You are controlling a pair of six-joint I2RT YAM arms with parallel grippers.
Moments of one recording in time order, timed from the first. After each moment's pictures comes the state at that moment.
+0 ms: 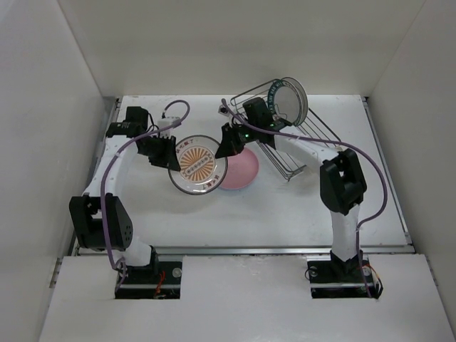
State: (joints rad) left arm -0.02 1.52 1.35 -1.05 0.56 0.25; right arm 0.59 2.02 1.70 -0.34 -0.80 0.12
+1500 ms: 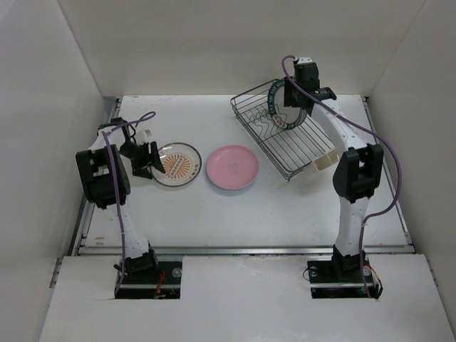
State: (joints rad) left arm 0.25 2.03 1.49 -1.00 0.49 0.07; right arm 0.24 2.10 2.02 -0.54 0.24 0.11
